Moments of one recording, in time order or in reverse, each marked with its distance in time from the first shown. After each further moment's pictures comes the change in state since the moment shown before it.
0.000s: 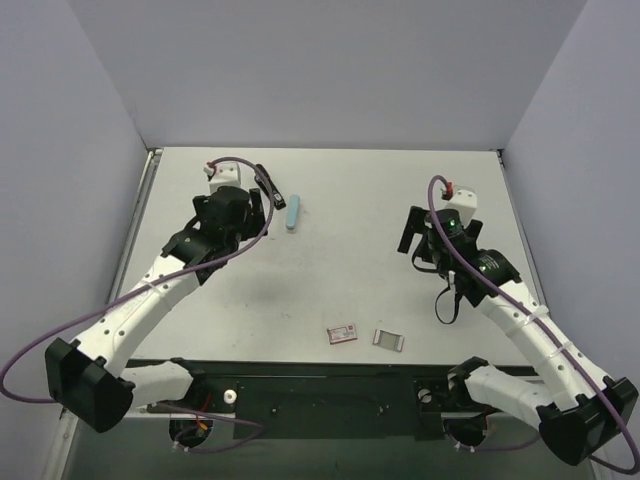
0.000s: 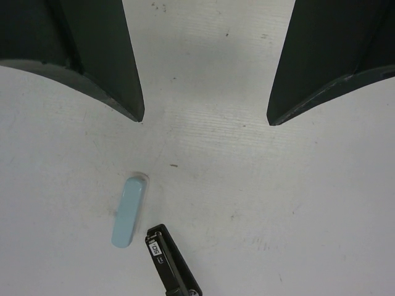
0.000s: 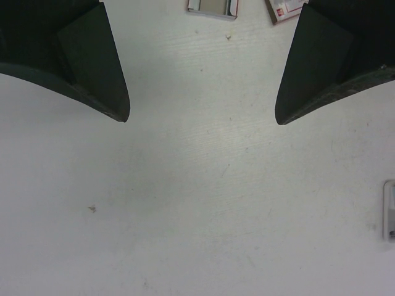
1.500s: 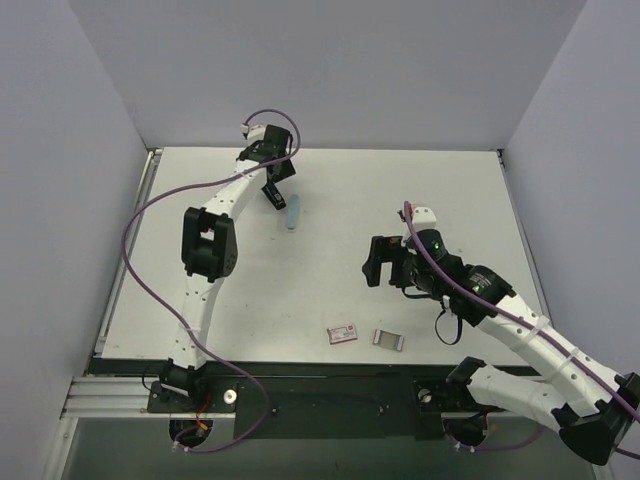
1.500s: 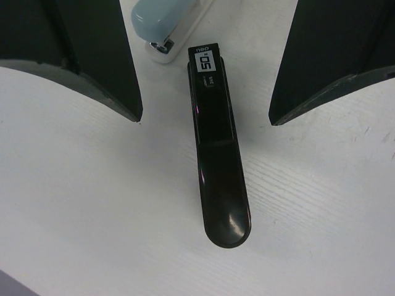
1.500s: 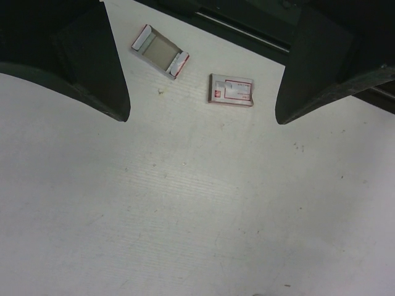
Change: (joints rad) left arm 0.190 1.300 1.199 -0.218 0.055 -0.279; right arm 0.280 -0.042 -0.027 0.015 -0.246 -0.022
